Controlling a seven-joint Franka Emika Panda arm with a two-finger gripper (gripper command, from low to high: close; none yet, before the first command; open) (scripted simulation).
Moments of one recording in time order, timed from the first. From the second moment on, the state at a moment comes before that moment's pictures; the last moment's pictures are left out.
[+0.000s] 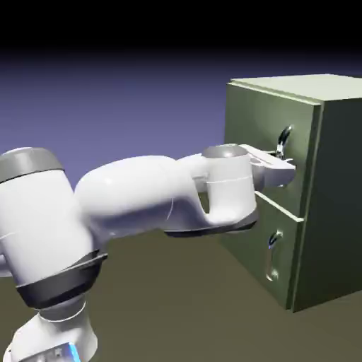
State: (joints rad) arm 1.15 -0.98 -1.19 -2.46 -2.90 2.60 2.83
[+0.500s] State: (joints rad) arm 0.69 -0.90 -0.66 -2.81 -2.50 2.31 2.90
